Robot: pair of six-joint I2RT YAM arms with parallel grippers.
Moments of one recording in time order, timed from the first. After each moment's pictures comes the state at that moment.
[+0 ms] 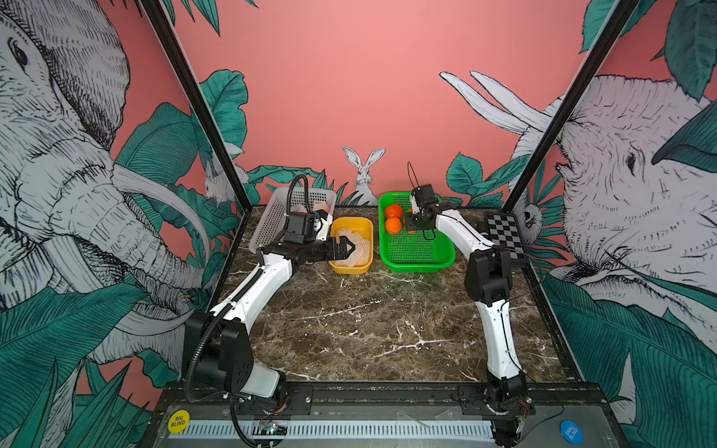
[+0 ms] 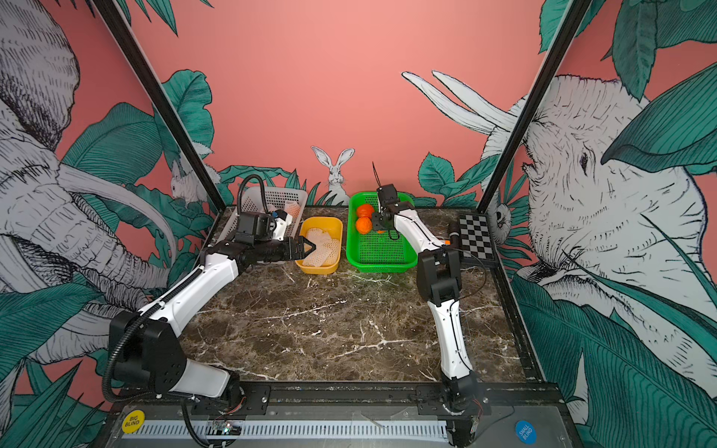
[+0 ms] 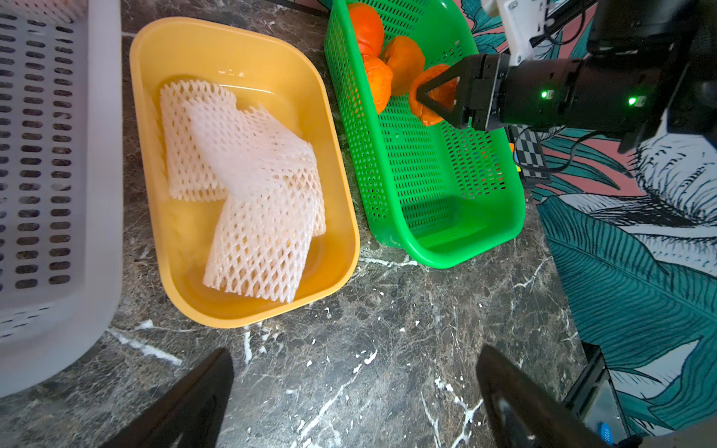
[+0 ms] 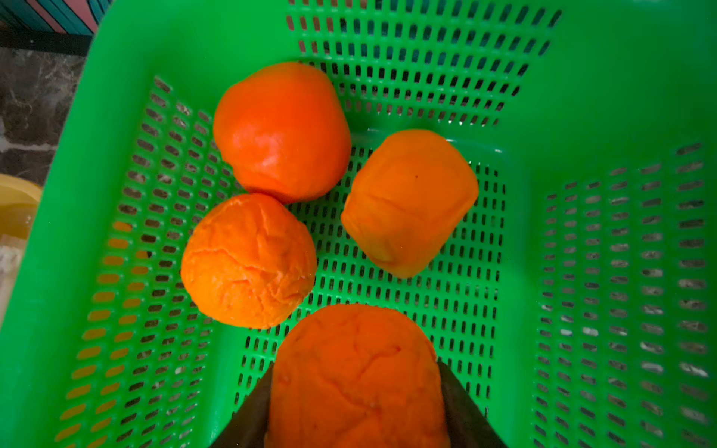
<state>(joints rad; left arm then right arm) -0.30 1.45 1.18 -0.47 0.44 -0.32 0.33 2.38 2.20 -0.73 0.04 0.16</state>
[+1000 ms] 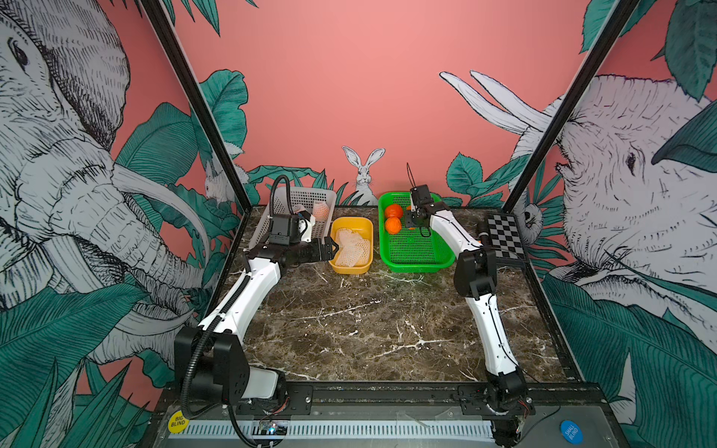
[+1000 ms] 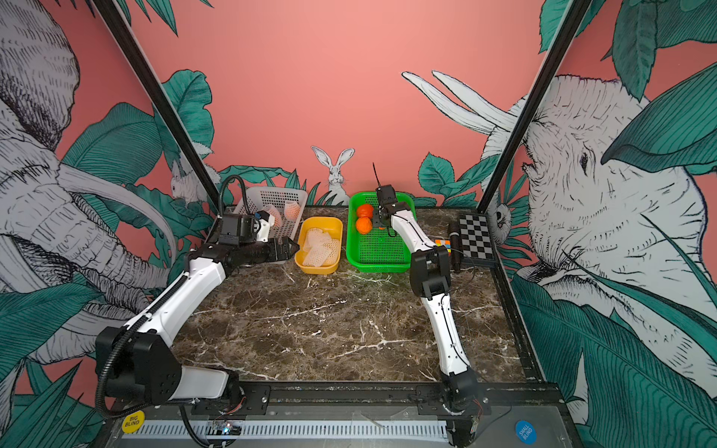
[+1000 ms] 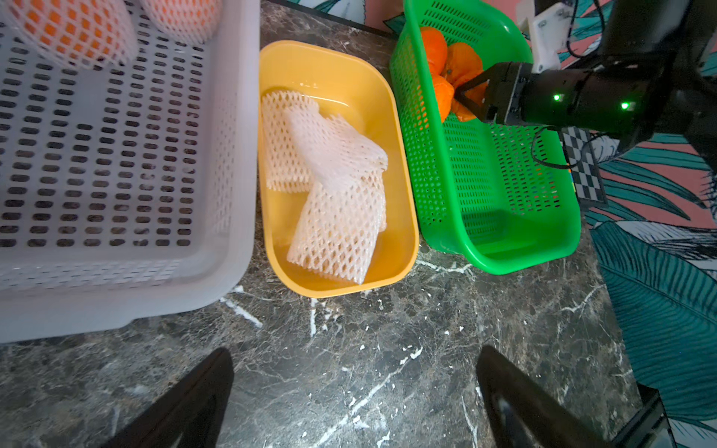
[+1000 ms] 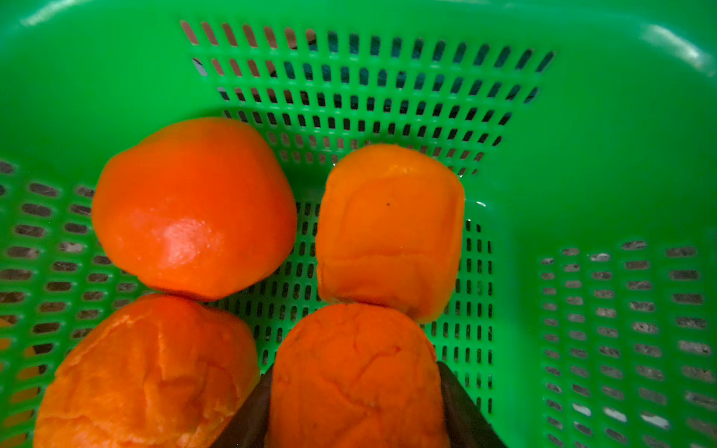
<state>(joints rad) -0.19 1.38 1.16 -0.56 0.37 -0.27 0.31 2.59 2.44 -0.74 0.12 0.16</state>
